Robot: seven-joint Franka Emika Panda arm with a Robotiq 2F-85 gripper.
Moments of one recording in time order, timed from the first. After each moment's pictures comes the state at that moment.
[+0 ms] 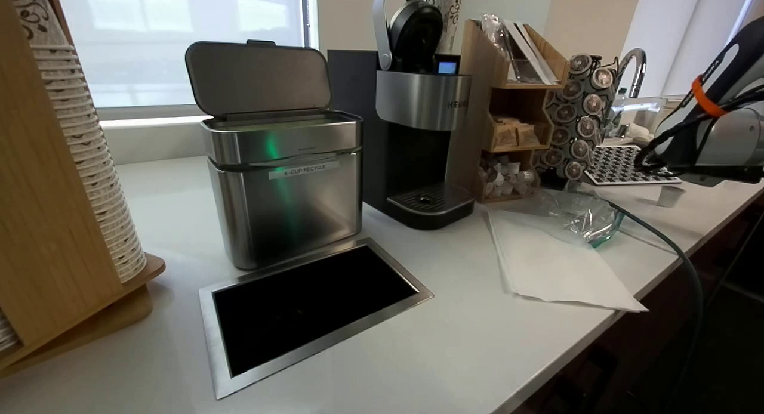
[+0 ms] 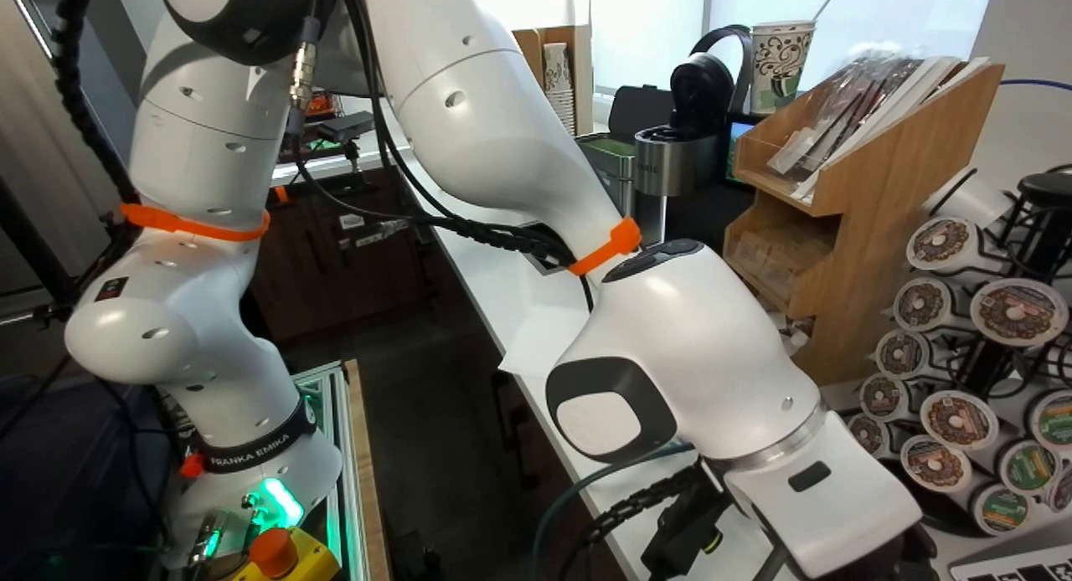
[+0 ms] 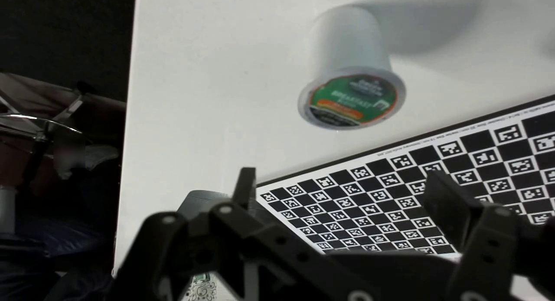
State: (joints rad) arm -0.13 0.53 -0.68 -2.18 0.30 3.28 0.20
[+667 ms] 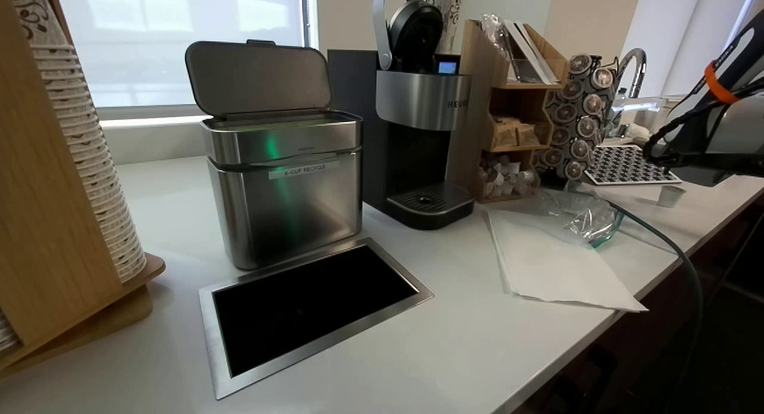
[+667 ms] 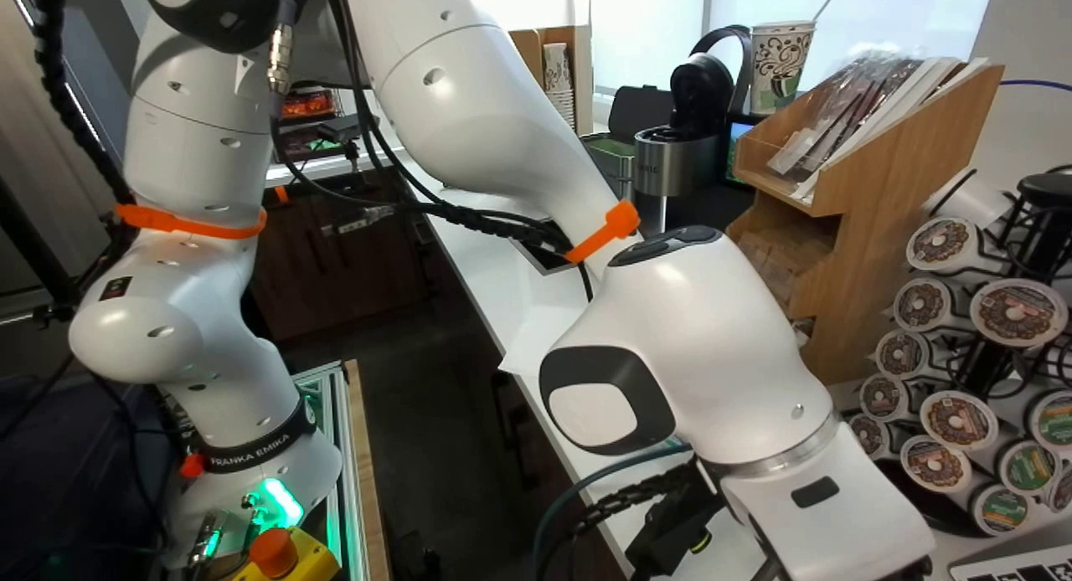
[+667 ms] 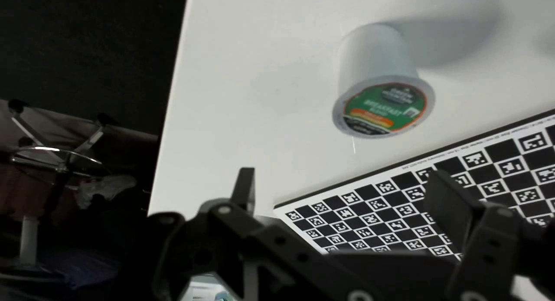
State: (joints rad) arm -0.10 0.49 -0.74 -2.18 0.31 3.15 0.20
